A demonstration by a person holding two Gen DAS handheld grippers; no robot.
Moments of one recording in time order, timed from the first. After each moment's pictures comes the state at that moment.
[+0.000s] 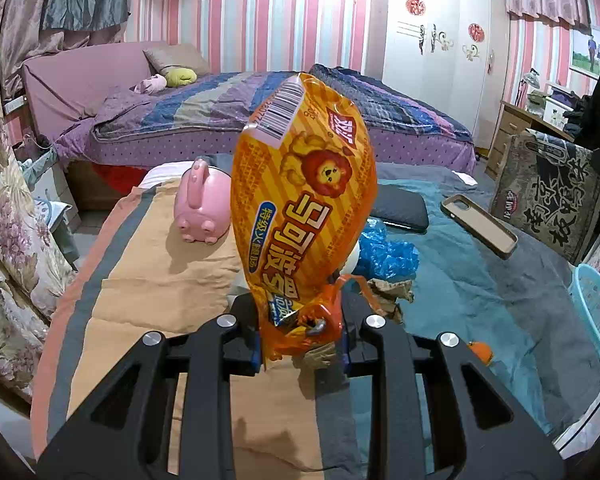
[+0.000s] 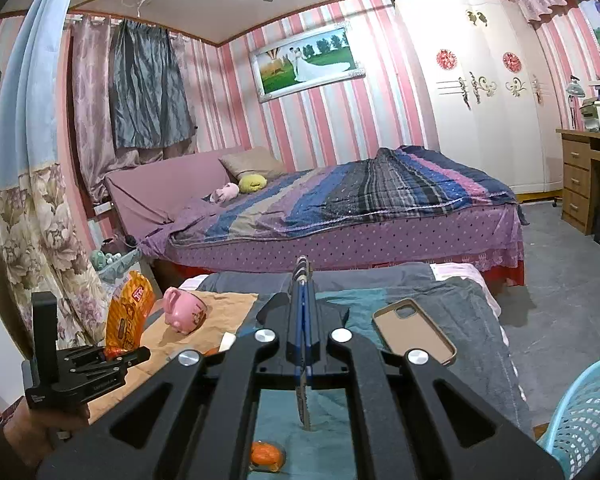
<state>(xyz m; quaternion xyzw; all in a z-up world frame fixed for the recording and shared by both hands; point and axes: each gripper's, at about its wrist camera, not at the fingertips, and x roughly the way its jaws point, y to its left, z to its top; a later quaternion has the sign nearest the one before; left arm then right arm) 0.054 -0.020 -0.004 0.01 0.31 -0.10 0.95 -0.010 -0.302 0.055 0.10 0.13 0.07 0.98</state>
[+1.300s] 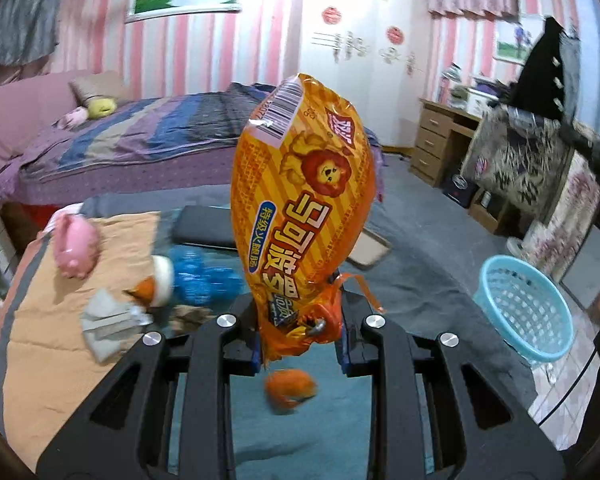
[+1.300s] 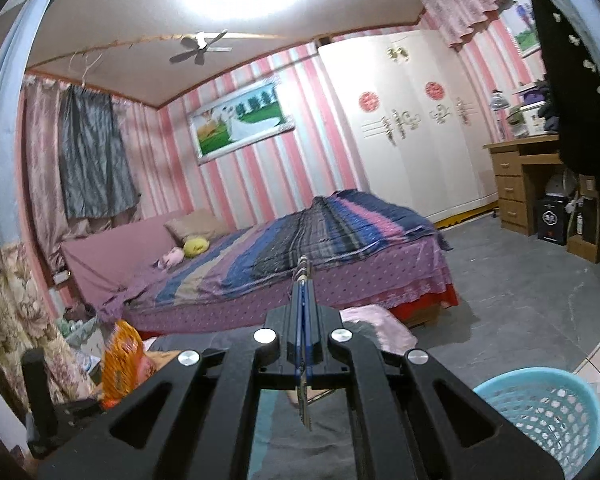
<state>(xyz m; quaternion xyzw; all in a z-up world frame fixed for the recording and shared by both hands) 0.007 -0.162 0.022 0.03 0.28 -0.24 0.93 -0.105 -0.421 0.086 0.16 0.04 -0.05 0.98</state>
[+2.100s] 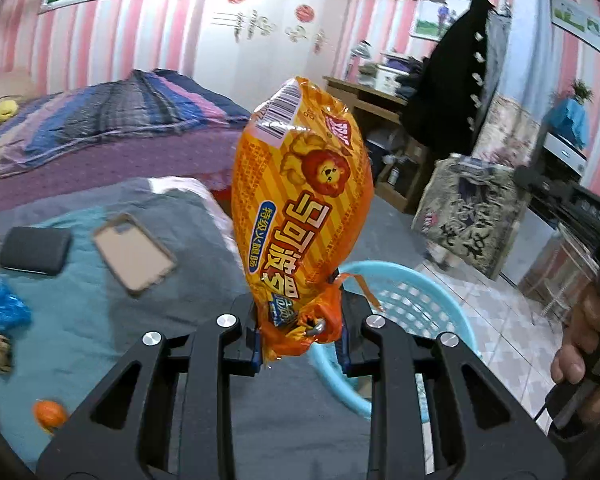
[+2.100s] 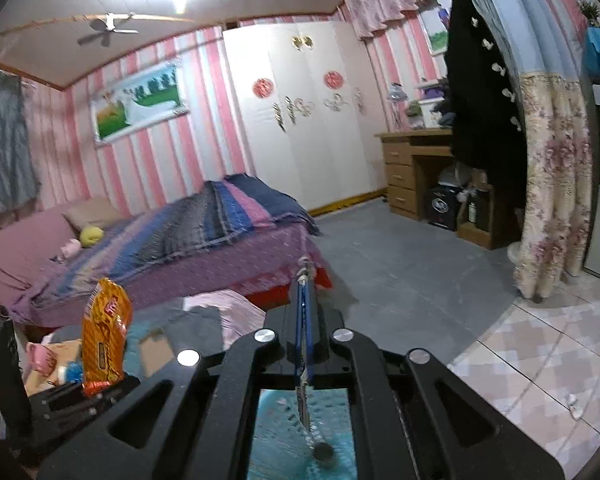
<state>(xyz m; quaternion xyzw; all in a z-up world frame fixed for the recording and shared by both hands) -0.032 -0.358 0.024 0.02 0.30 -0.40 0.87 -0.170 -0.541 0.088 0.16 0.12 -0.24 0.95</state>
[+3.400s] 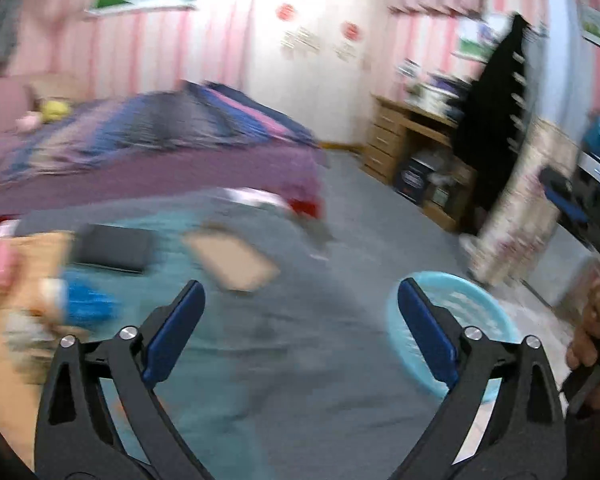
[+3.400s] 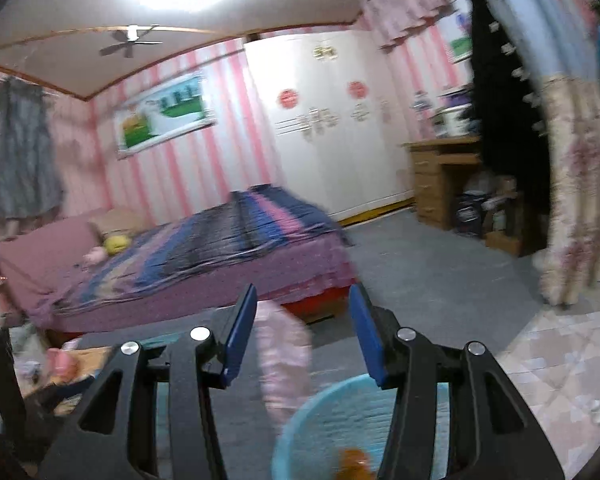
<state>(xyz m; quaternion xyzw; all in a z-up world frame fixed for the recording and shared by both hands) -0.010 -0.235 0.047 0.01 0.27 -0.28 0.92 -0.149 -0.515 0.087 0.17 0.08 -0.16 0.97</state>
